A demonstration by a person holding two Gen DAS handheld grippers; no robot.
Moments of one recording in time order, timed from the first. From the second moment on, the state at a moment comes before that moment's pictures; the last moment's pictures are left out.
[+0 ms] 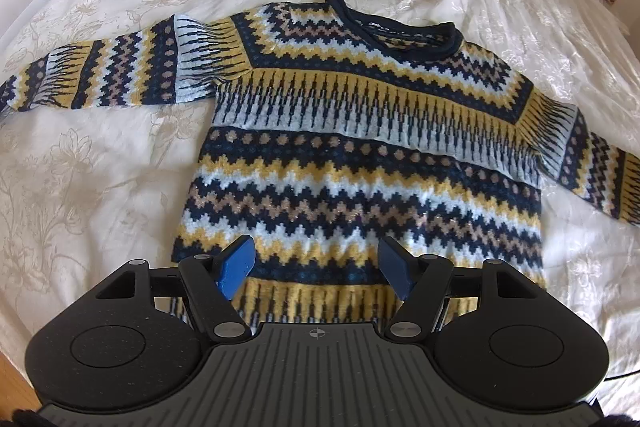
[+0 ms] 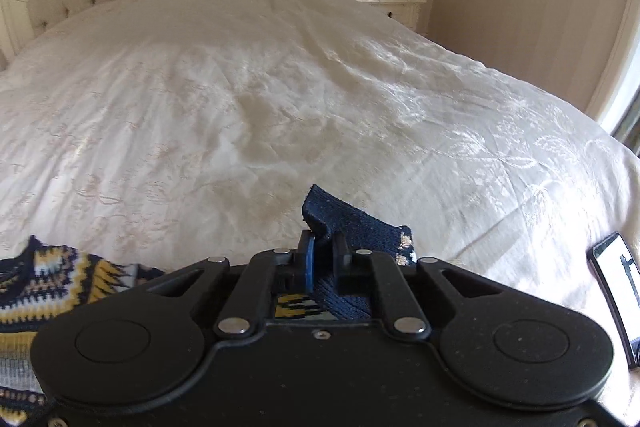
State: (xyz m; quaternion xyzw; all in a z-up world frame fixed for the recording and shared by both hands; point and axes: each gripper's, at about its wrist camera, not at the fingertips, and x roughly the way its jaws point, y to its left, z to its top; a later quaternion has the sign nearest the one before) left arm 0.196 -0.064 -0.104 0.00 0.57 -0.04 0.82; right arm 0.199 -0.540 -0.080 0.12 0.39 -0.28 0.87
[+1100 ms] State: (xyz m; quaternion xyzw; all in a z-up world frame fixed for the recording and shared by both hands) left arm 0.250 0.089 -0.113 0.01 0.54 0.00 0.84; right arm 0.317 -0.140 -0.126 0.14 0.43 0.13 0.88
